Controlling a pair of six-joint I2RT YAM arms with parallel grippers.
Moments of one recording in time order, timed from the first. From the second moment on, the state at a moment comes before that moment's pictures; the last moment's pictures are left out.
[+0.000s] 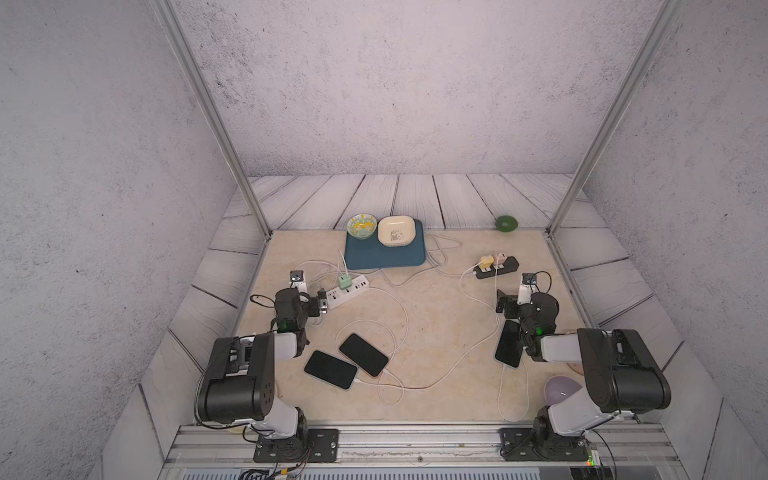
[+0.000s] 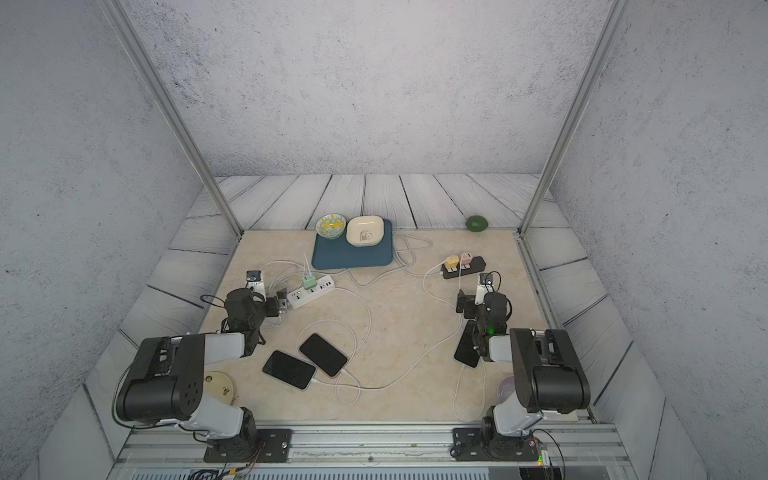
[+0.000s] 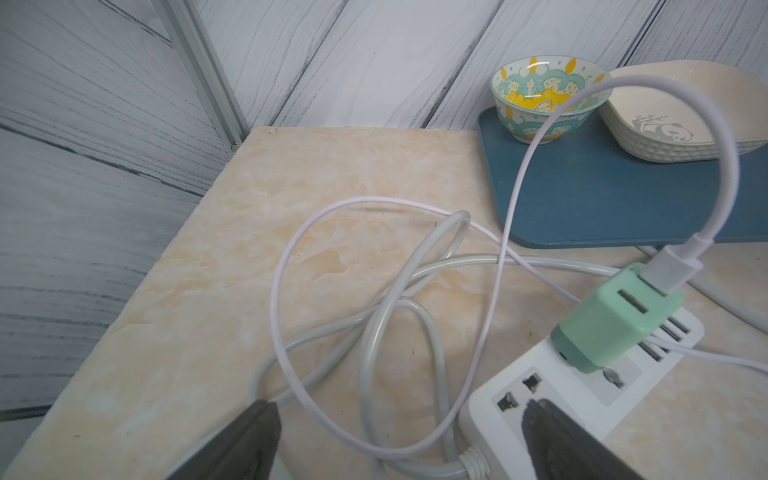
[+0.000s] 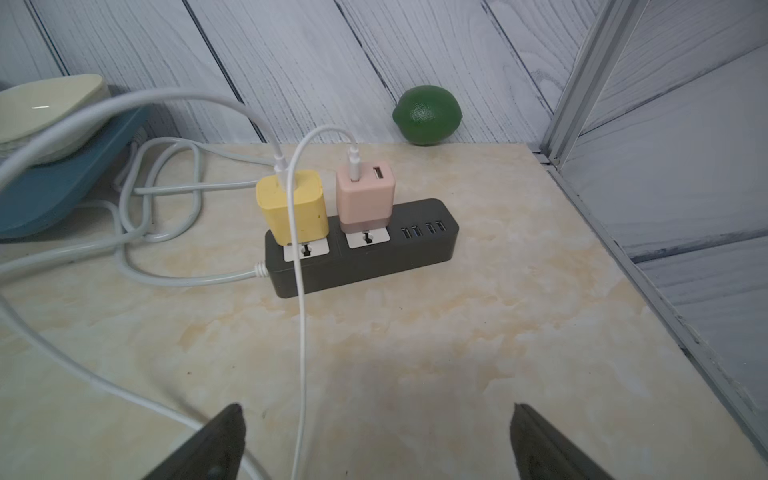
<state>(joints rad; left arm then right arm) 0.05 1.53 0.46 0.65 0.03 0.02 -0.01 1.56 0.40 0.79 -0.01 -0.01</state>
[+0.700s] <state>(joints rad) 0.05 1.53 0.46 0.65 0.03 0.02 -0.01 1.56 0.40 0.79 -0.01 -0.01</state>
